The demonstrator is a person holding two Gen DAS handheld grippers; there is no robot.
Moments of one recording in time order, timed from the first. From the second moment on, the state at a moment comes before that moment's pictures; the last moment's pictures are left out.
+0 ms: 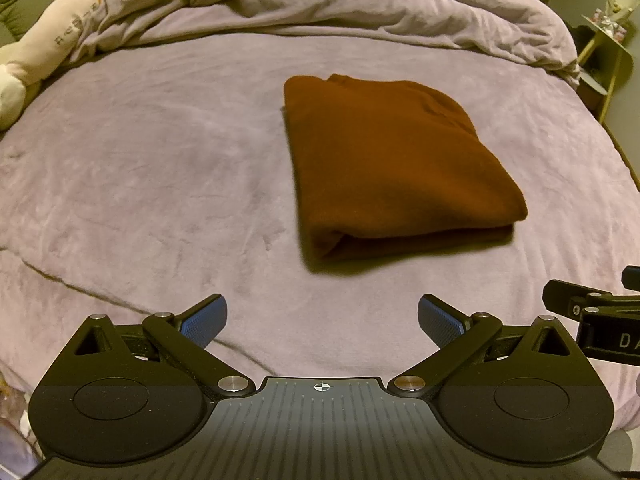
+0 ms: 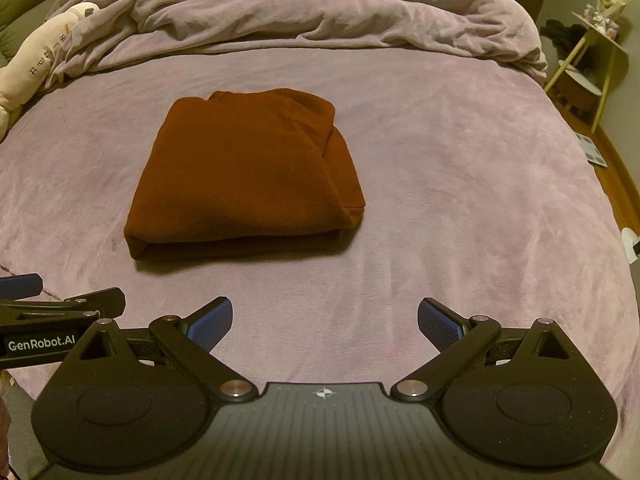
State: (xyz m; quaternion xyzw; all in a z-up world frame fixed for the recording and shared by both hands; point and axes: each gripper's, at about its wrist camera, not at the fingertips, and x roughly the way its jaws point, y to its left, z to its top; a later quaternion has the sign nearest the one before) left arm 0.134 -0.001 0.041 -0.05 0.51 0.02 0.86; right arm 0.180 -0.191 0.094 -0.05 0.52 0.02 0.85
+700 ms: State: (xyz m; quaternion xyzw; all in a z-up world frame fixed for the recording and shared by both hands) left arm 0.133 -0.003 0.044 -0.05 0.51 0.02 0.86; right arm 0.179 -0.193 0.096 -0.05 0.52 0.02 0.85
